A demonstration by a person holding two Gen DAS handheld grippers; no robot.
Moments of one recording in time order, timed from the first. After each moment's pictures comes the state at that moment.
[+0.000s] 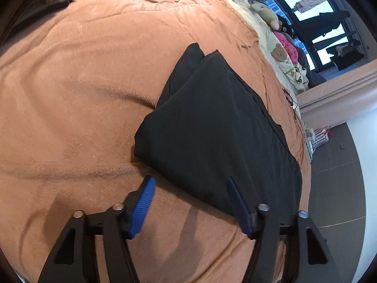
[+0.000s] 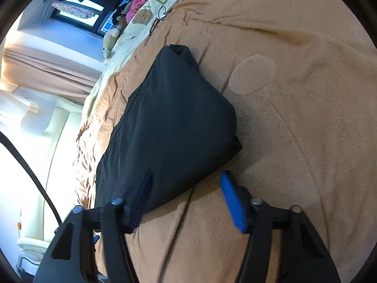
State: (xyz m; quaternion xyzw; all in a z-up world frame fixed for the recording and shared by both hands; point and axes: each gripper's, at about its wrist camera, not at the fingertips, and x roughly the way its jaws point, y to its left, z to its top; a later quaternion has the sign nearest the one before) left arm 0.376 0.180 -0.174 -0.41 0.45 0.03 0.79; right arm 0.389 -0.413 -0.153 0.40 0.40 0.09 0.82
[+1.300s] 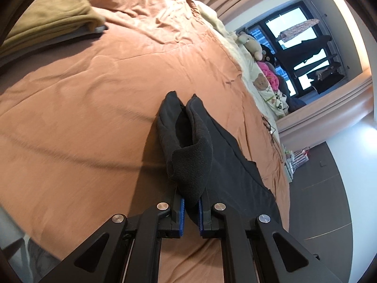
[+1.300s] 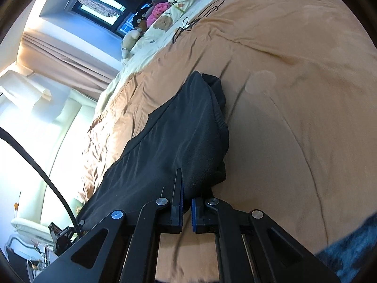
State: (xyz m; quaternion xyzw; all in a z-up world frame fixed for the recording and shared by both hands) left arm 0.271 0.222 -0.122 -0.44 0.36 0.02 0.82; right arm 0.287 -0.379 -0.114 0.36 0.37 0.11 0.85
